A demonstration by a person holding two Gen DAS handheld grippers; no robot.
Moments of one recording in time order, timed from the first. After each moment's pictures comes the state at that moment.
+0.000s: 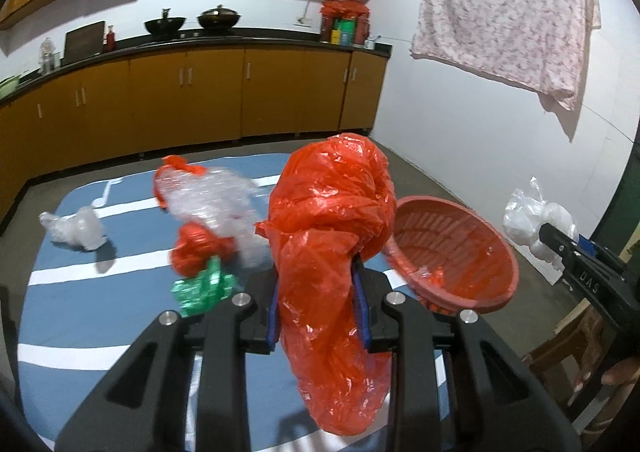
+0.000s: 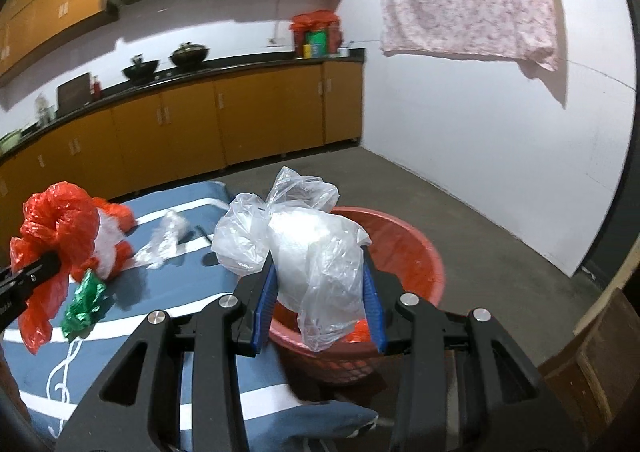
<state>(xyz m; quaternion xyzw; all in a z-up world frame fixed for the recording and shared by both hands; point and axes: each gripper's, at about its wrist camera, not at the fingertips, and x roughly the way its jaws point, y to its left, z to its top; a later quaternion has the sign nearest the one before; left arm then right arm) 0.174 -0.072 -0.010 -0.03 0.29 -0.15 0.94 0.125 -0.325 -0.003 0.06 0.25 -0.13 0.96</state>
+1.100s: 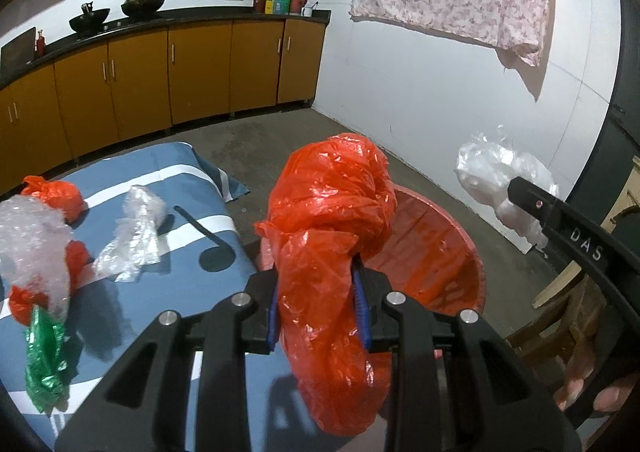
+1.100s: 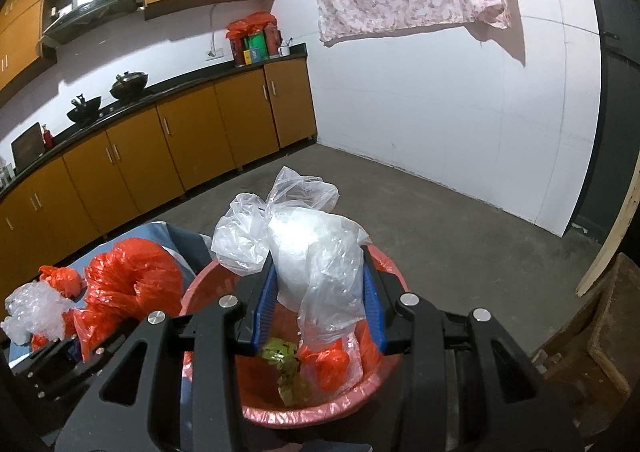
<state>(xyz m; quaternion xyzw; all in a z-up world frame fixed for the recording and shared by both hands) 0.248 -0.219 -0.052 0.01 0.33 -0.24 0.91 0.172 -0.386 -0.018 0.13 0.24 -0.19 0.94</state>
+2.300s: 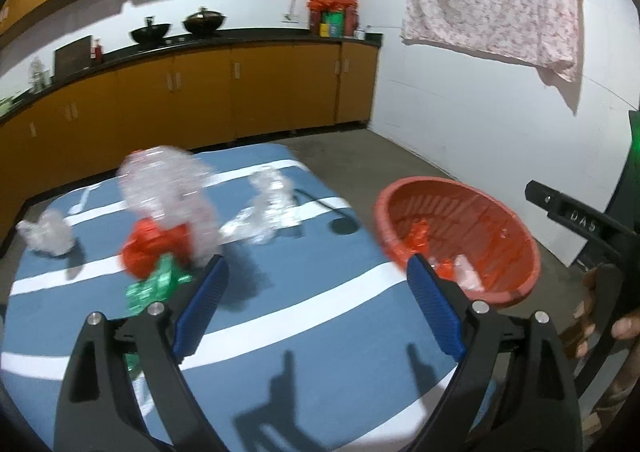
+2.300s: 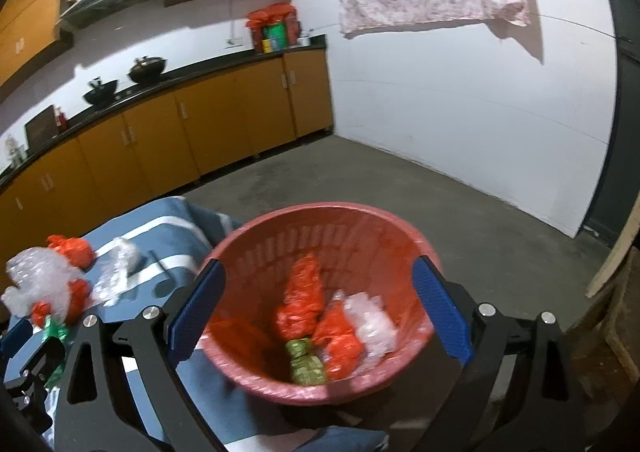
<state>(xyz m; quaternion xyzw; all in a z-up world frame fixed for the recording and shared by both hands) 0.187 -0.100 -0.050 0.01 0.29 -0.14 0.95 0.168 -0.343 -0.029 0.11 0.25 -0.15 0.95</state>
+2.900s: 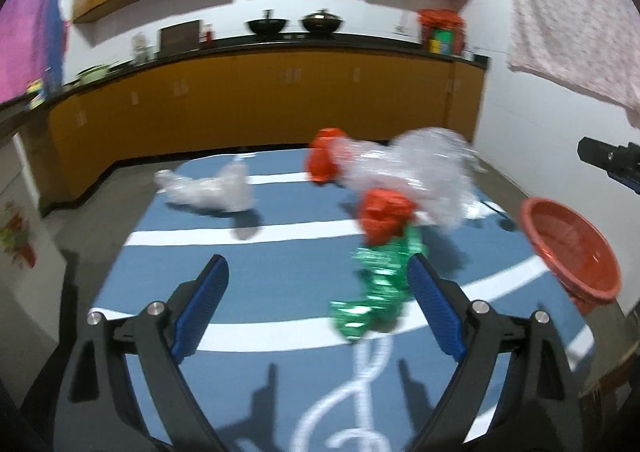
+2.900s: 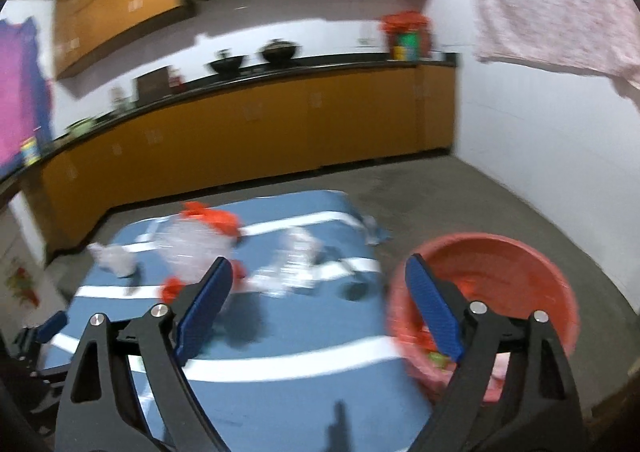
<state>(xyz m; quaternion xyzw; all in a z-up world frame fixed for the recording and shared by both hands) 0.156 0.063 -0.052 -0.03 0.28 0.05 0.96 0.197 -0.186 0.013 0.04 0.24 0.08 0.97</state>
